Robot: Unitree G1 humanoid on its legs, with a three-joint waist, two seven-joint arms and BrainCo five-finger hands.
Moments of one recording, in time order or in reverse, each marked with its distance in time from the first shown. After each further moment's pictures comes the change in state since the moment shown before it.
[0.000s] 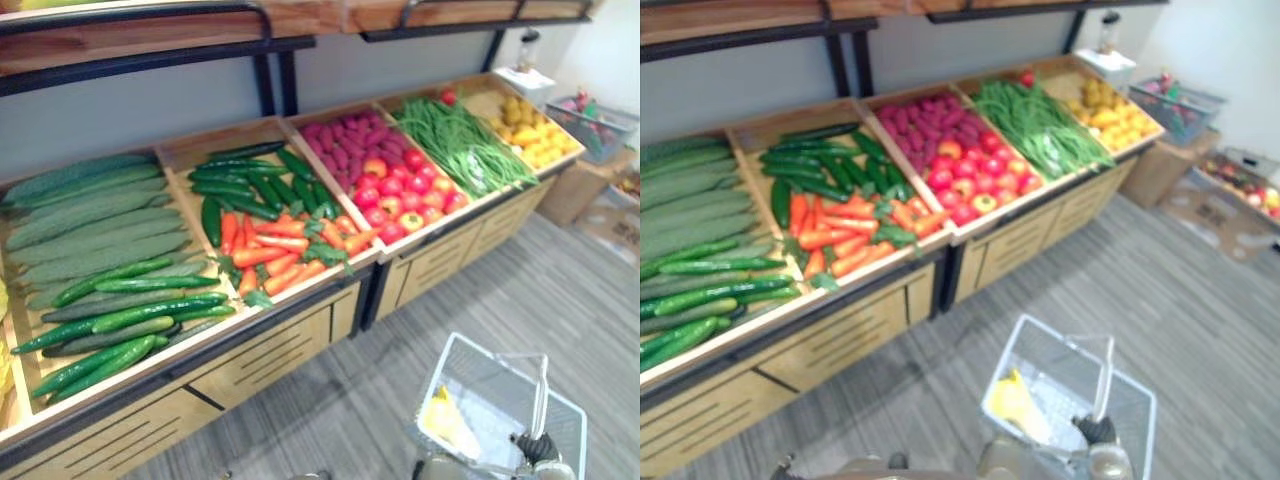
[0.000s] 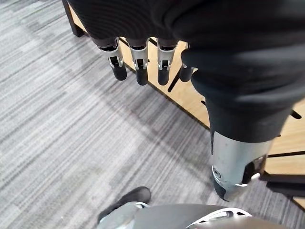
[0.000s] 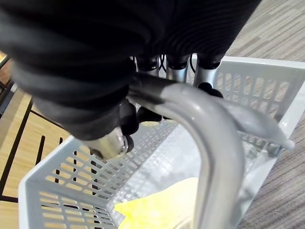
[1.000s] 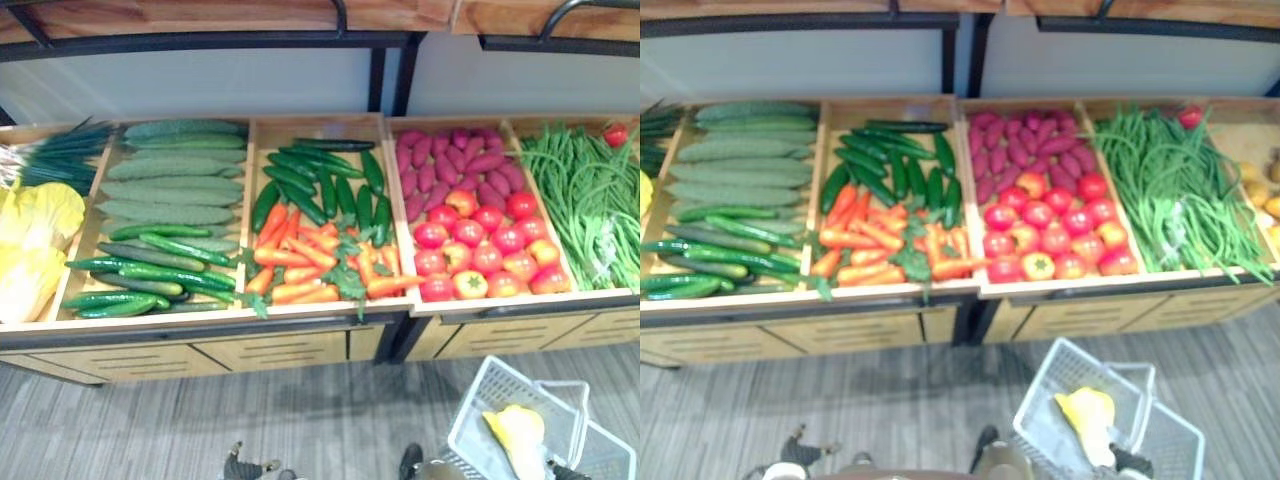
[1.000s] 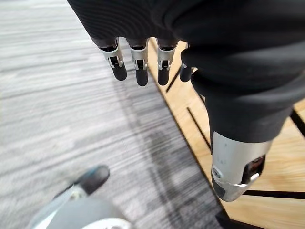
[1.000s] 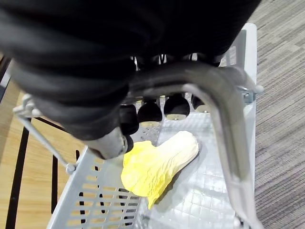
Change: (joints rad) left arm -0.064 0.033 -0.076 -0.080 -0.003 -0.021 0.009; right arm -0.029 -0.010 -0.310 0.143 0.116 0.021 -0.022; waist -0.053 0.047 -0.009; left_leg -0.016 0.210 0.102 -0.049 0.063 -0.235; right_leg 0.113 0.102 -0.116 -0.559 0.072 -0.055
